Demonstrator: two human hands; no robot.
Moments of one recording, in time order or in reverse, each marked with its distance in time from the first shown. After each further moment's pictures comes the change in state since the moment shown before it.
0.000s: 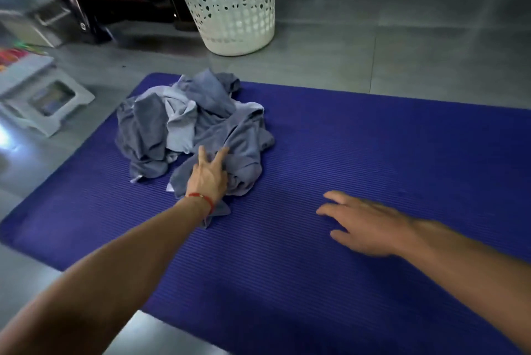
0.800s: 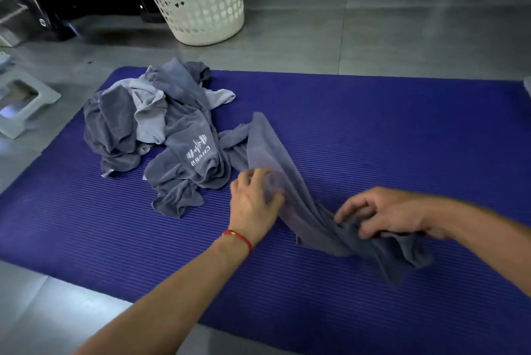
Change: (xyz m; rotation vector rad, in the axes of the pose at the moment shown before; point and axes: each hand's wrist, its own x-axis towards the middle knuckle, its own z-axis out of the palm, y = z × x) left_hand -0.132 0.147 0.026 -0.440 0.017 0.144; right_hand -0.057 0.086 0.043 0.862 -0.174 0.174
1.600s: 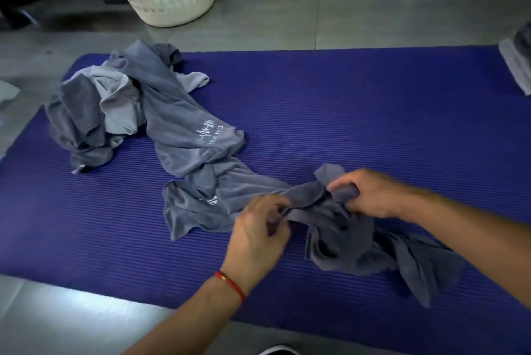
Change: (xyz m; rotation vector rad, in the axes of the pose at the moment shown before) left_hand -0.076 0.022 0.014 -0.258 -0.119 0.183; right_hand 0.025 0.039 0.012 -0.189 0.260 0.037
